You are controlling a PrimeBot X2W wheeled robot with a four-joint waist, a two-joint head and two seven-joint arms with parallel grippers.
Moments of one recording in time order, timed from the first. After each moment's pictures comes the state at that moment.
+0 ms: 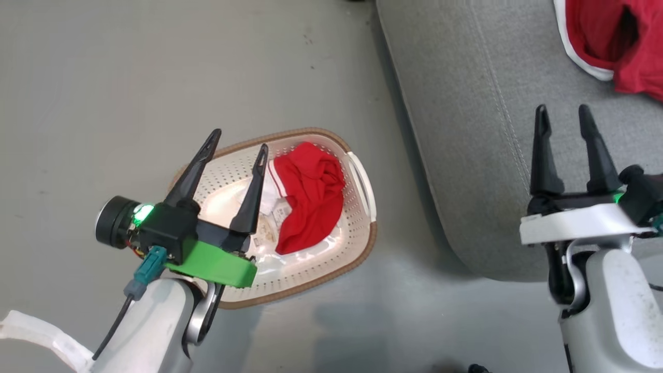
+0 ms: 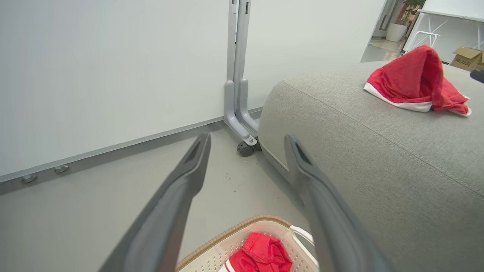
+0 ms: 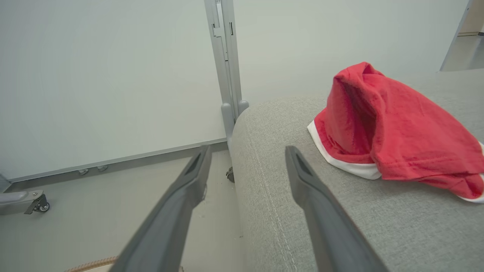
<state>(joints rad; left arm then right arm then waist) -0.38 0.29 -0.49 0.10 -0.33 0.03 -0.26 -0.30 -0.07 -0.05 0.11 0.23 0.13 -0.26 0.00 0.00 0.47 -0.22</state>
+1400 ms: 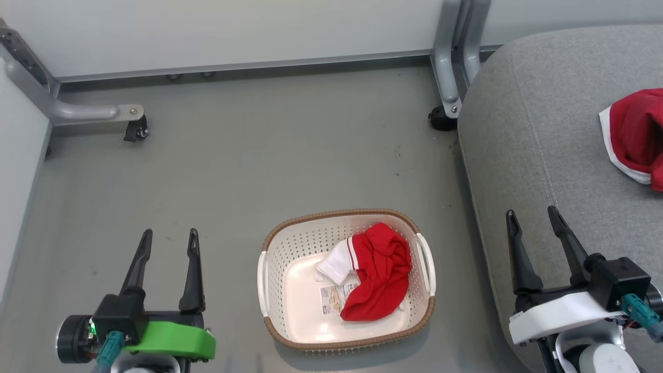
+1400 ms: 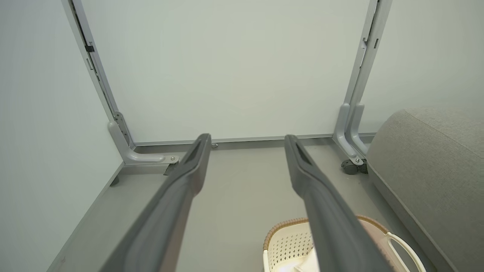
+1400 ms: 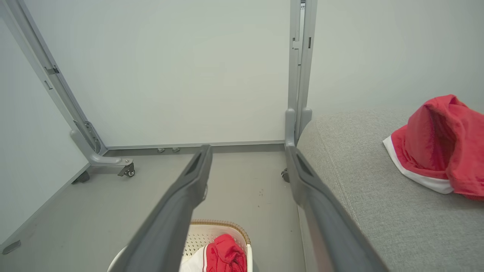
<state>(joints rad) -0.03 0.07 -0.05 0.12 -0.13 -0.07 -0.26 0.03 -0.05 -0.01 -0.06 0.13 0.13 -0.14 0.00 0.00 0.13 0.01</state>
